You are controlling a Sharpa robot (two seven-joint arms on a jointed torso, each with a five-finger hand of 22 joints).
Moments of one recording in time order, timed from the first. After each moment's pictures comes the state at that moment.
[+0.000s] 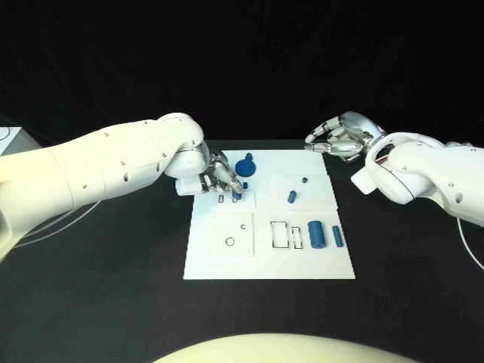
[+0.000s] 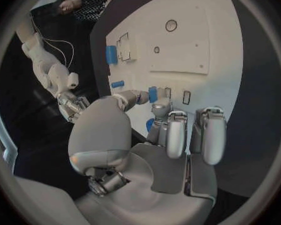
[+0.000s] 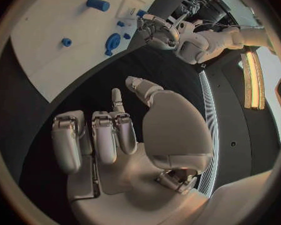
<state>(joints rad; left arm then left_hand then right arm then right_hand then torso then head) 1.39 -0.48 -0.15 1.13 -0.69 0.31 -0.60 1.09 -0.16 0.68 0.15 0.64 0.86 0.09 0.59 0.83 1.22 0.01 1.20 0.96 1.47 -0.04 1.57 1.31 0.03 1.47 0.07 1.53 1.31 1.38 -0.81 -0.20 1.39 -0.72 -0.40 0.04 1.16 -0.20 0.51 0.02 0.32 0.90 0.14 0.29 0.48 1.46 0.06 1.57 1.31 1.46 -0.01 1.57 1.31 0.01 1.46 0.09 1.57 1.31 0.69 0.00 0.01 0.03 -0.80</state>
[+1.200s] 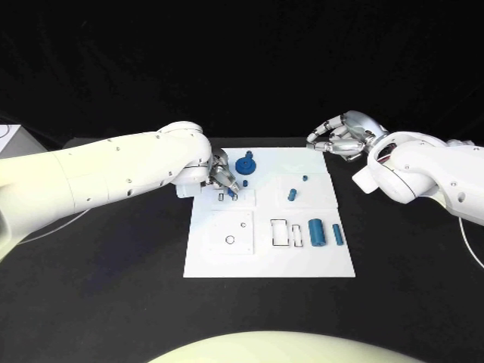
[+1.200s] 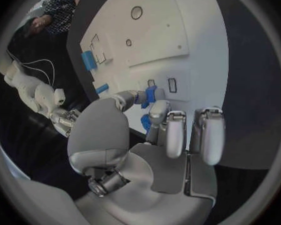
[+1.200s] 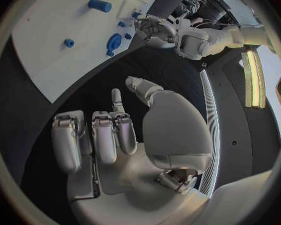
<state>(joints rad) 1.39 -0.49 -0.19 1.19 -0.94 0.21 -0.58 1.06 -0.18 0.68 0.14 0.66 0.89 0.08 0.63 0.91 1.29 -0.01 1.25 1.04 1.46 -0.06 1.57 1.31 0.03 1.47 0.05 1.54 1.31 1.38 -0.81 -0.20 1.39 -0.71 -0.40 0.04 1.16 -0.20 0.51 0.03 0.32 0.90 0.15 0.29 0.47 1.47 0.06 1.57 1.31 1.46 -0.01 1.57 1.31 0.01 1.46 0.10 1.55 1.31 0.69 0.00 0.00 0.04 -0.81</state>
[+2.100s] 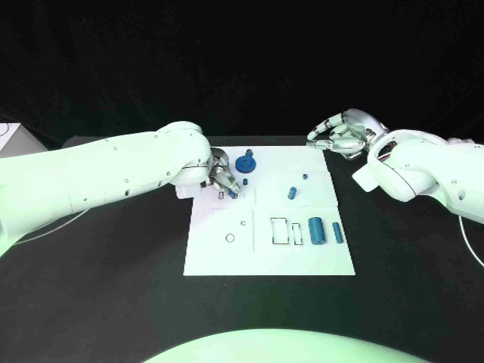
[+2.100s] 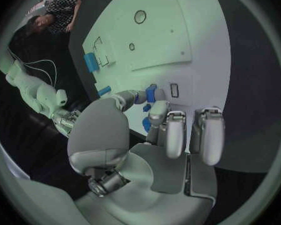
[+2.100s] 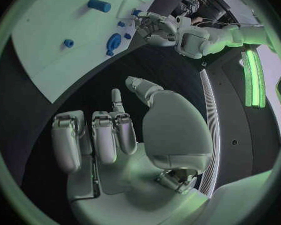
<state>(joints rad) 1.39 -0.50 -0.19 1.21 -0.93 0.21 -0.58 1.06 -0.18 0.68 0.14 0.67 0.89 0.08 0.64 0.95 1.29 -0.02 1.26 1.05 1.47 -0.07 1.57 1.31 0.03 1.47 0.04 1.54 1.31 1.38 -0.81 -0.20 1.39 -0.71 -0.40 0.04 1.16 -0.20 0.51 0.03 0.32 0.90 0.15 0.28 0.47 1.47 0.06 1.57 1.31 1.46 -0.01 1.57 1.31 0.01 1.46 0.10 1.55 1.31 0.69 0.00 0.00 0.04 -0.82</state>
